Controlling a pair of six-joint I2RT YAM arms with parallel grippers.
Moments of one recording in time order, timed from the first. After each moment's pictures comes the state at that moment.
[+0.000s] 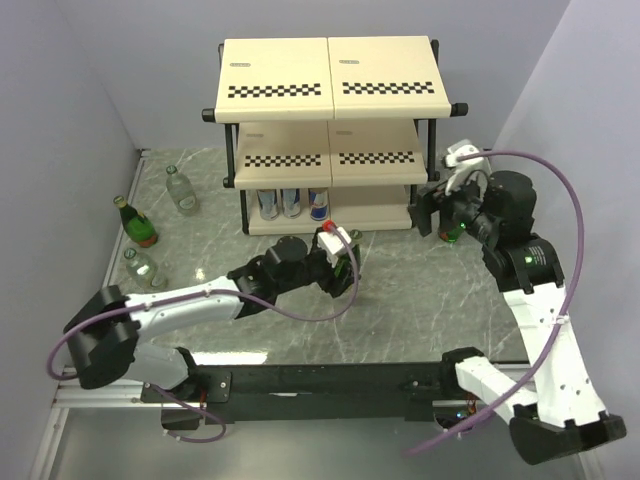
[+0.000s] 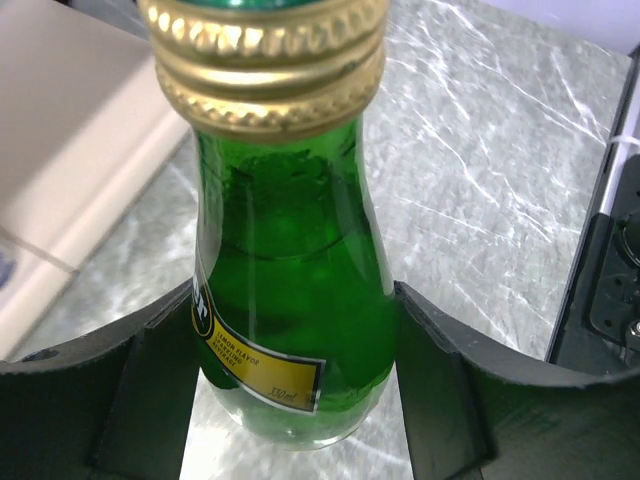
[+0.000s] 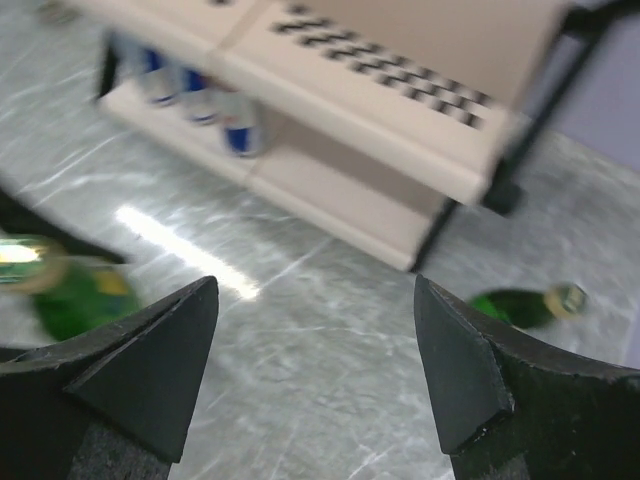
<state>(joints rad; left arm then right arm) -1.00 1.38 0.79 0.35 0.07 -0.03 0.25 0.95 1.29 -0.68 -0.26 -0.20</state>
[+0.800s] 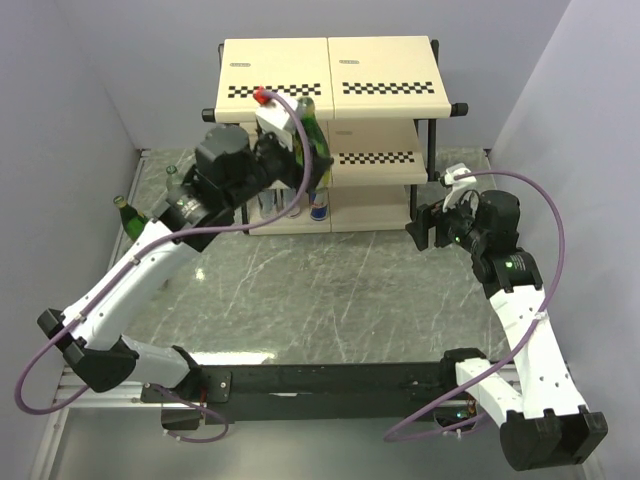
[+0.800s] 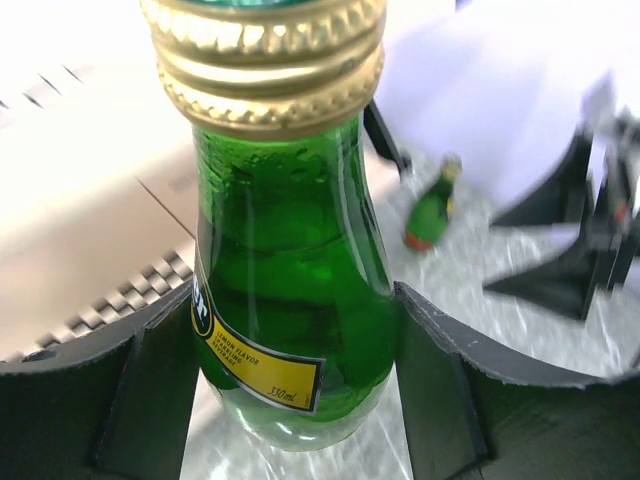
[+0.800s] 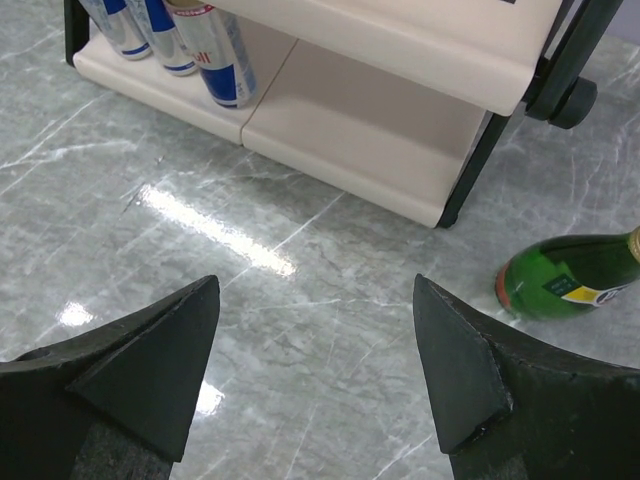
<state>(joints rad) -0.75 1.35 1.63 -0.33 0.01 -0.07 0.07 0.89 0.97 -0.50 -0.38 -0.14</state>
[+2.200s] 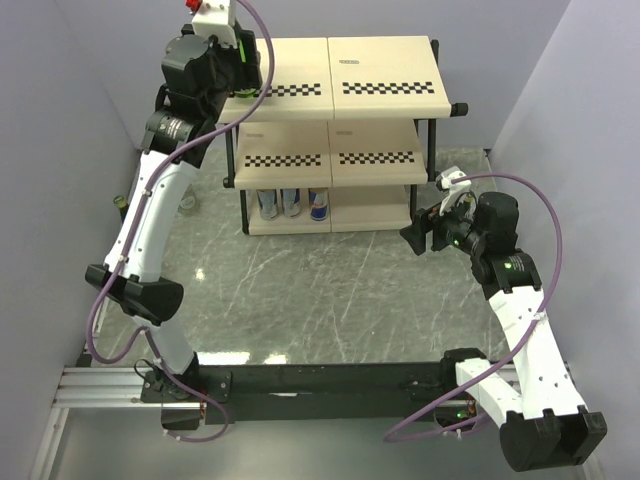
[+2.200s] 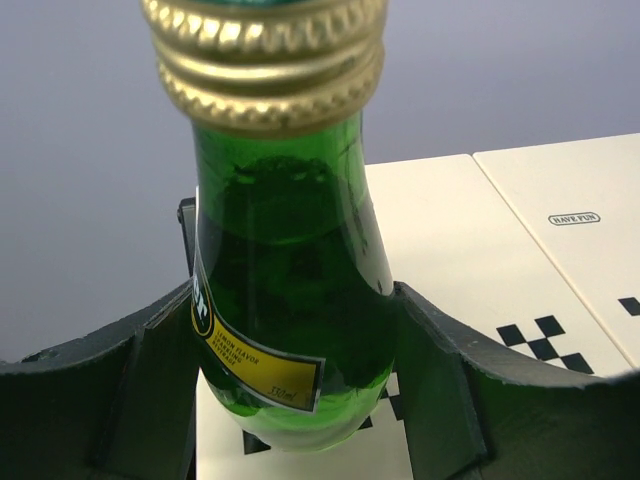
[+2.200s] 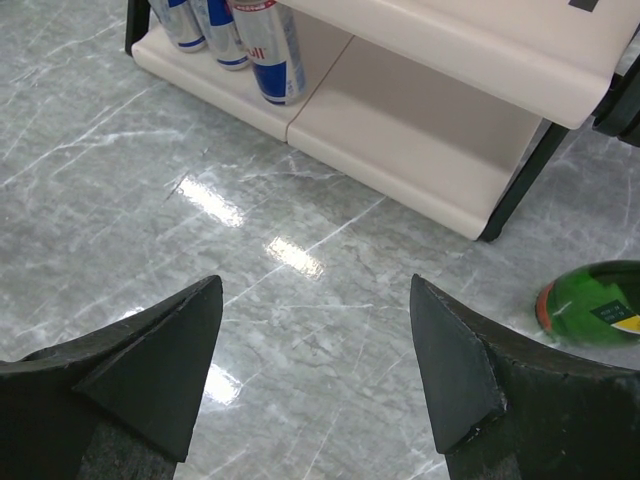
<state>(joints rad) -0.38 1.77 2.30 -0.43 -0.21 -0.01 0.07 0.89 0.96 -0.50 -0.50 -0.15</state>
